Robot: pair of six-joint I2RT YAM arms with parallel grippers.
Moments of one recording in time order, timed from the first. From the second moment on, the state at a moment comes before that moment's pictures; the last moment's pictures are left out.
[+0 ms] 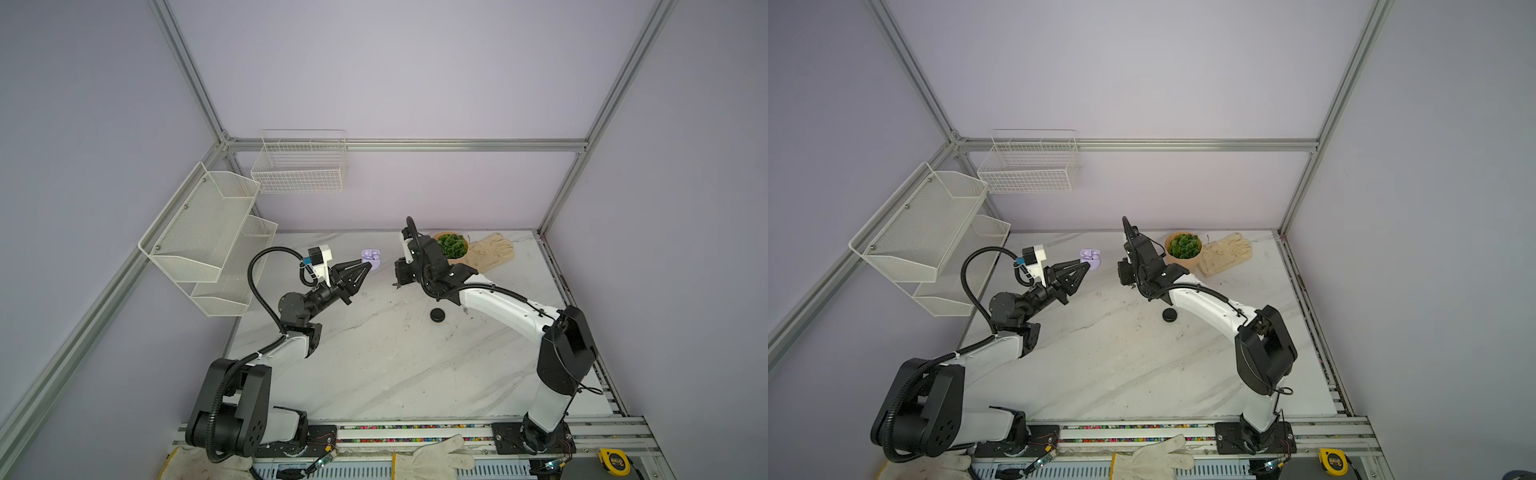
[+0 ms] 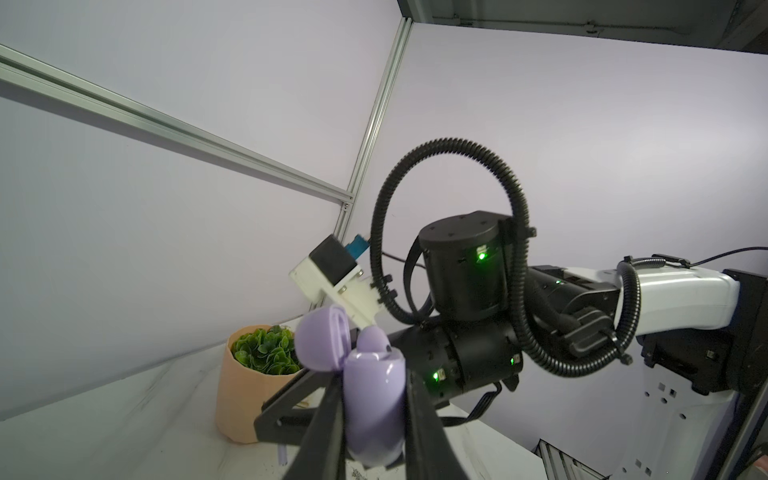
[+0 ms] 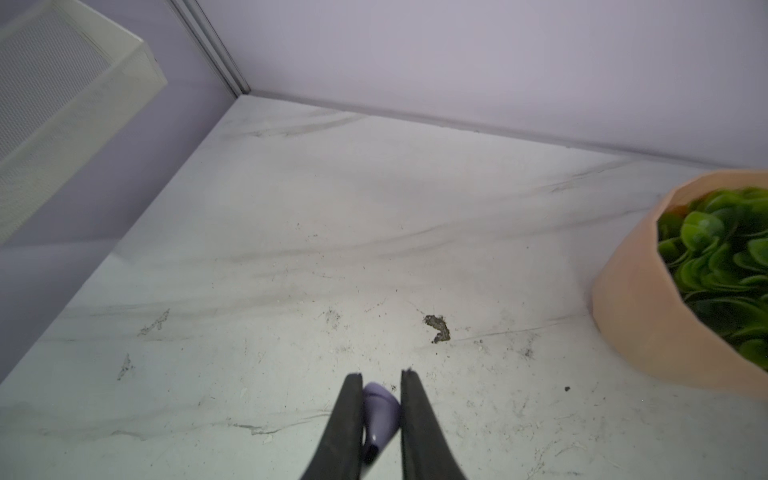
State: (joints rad) left arm -0.17 1.37 0.56 1.33 0.76 -0.74; right arm 0.75 1.75 1.51 -0.28 0.14 0.32
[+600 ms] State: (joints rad) left arm -0.21 1.48 0.64 1.42 0.84 -0.81; right arm 0.82 1.51 1.61 -0.24 0.04 0.14
